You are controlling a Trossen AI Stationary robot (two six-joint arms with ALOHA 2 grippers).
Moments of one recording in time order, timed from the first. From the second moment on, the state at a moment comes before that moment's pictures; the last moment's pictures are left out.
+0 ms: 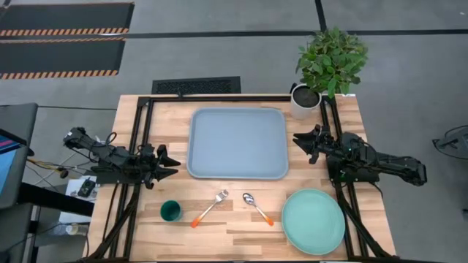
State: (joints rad) left arm -0.45 0.02 0.02 0.03 -0.38 -0.49; right arm -0.25 0.01 0.01 0.01 0.08 0.41
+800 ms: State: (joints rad) left arm -0.45 0.01 0.02 0.40 -1.04 -1.17; right arm -0.25 0.01 0.01 0.01 0.08 0.41
